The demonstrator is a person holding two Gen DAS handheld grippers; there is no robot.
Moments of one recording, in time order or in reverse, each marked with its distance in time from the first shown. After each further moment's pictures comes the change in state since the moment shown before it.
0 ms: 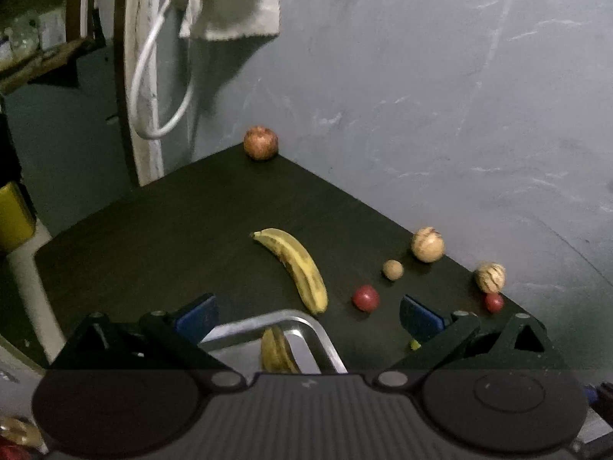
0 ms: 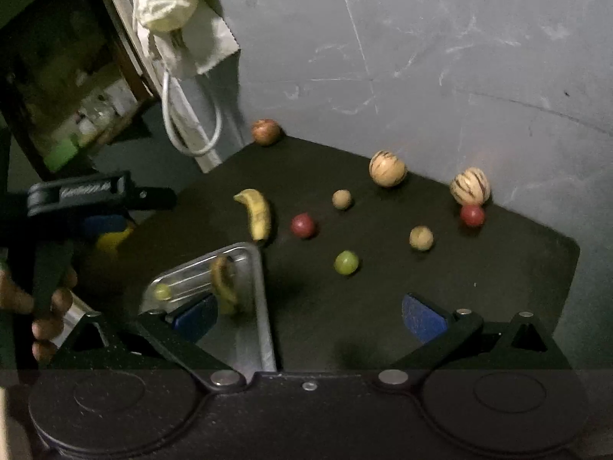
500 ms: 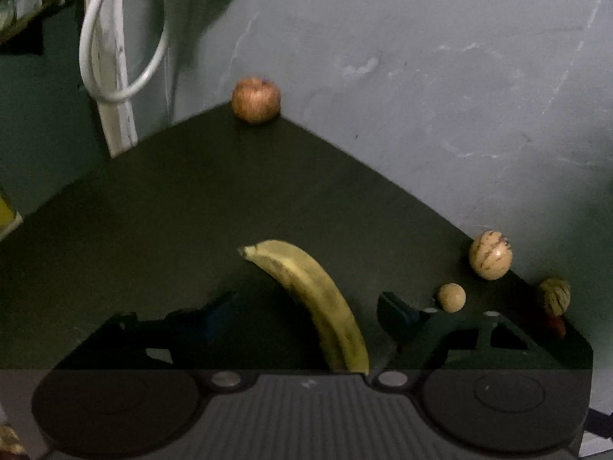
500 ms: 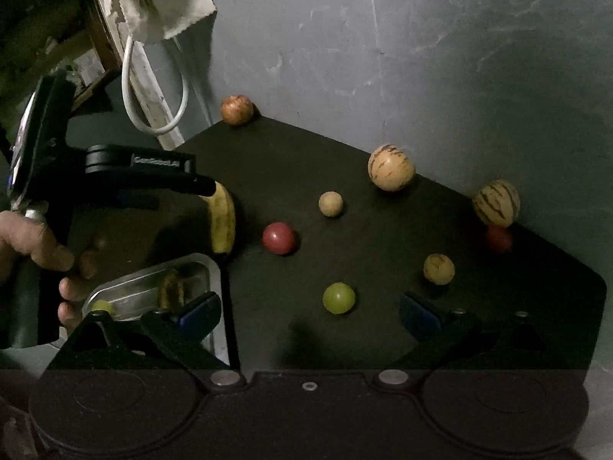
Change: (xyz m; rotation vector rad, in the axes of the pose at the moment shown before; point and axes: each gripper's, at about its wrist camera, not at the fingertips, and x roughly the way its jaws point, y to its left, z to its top) left arm 0.136 0.017 0.033 -0.012 0.137 -0.005; right arm 0.091 0.011 0.029 -0.028 0.059 -0.093
